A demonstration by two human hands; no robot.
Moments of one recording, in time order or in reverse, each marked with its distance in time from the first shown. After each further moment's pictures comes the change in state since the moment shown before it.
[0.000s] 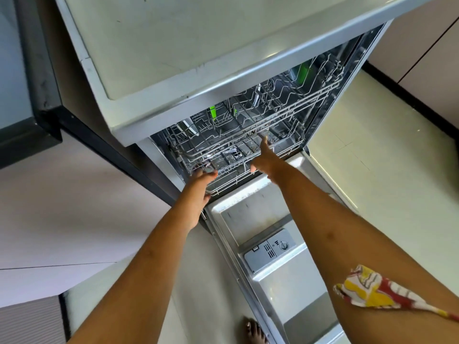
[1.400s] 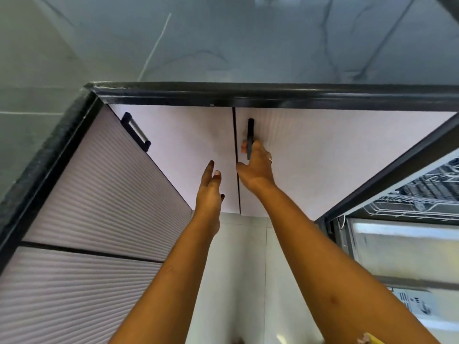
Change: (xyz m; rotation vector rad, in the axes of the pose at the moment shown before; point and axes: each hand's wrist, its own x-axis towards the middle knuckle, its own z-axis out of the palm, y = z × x) left_hand -0.218 -0.074 -0.413 -0.398 0.661 0.226; right_hand -0.184 -0.114 0.524 -0.350 -0.083 -0.575
